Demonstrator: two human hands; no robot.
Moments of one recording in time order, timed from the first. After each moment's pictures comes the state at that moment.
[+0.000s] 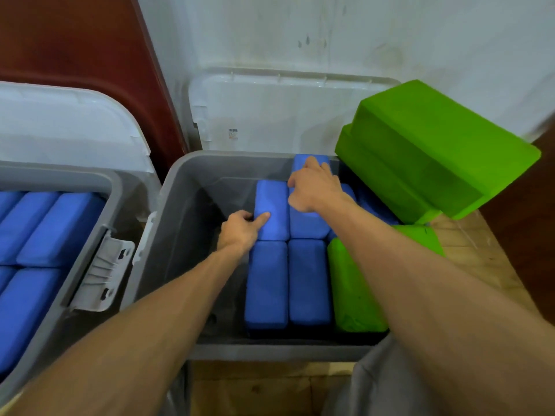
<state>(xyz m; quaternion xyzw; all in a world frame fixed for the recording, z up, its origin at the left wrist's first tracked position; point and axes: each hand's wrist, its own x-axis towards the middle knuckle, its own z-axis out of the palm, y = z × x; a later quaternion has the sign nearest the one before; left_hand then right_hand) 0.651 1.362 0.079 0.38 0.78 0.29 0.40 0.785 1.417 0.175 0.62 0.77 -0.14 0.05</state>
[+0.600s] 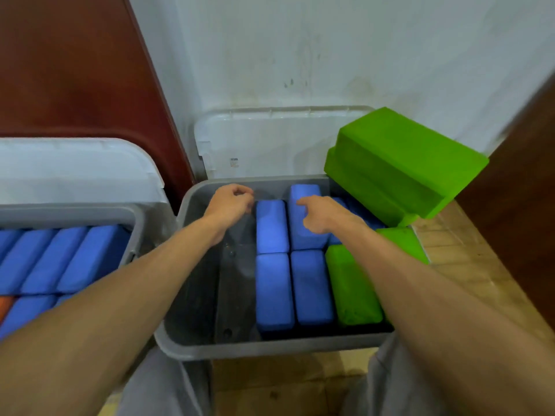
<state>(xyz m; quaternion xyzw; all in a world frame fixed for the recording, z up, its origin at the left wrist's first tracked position) 0.620 1.371 0.190 0.47 0.69 0.34 0.43 0.811 1.388 0.192 0.61 0.76 -0.21 0.05</state>
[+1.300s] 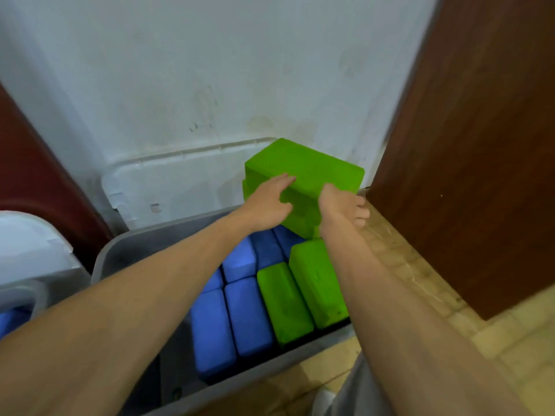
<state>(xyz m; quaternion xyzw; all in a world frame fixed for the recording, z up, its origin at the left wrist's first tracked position) 0.808 1.394 0.261 0.82 0.45 0.19 0.29 0.934 1.369 0.262 0.84 0.10 -0.29 -0.45</state>
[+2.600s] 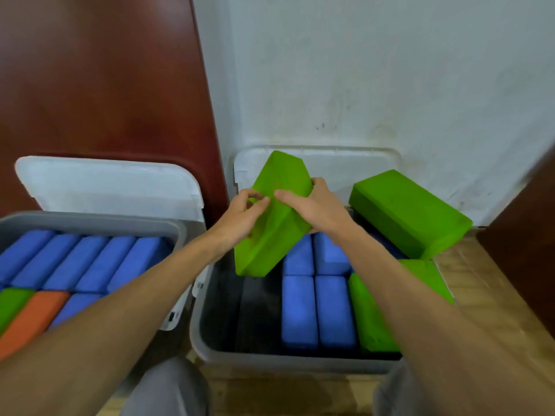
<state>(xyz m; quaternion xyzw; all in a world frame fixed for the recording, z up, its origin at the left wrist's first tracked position) 0.587 1.317 0.252 0.54 0.64 0.38 0.40 0.745 1.350 0.274 0.58 0.62 -0.42 -0.32</state>
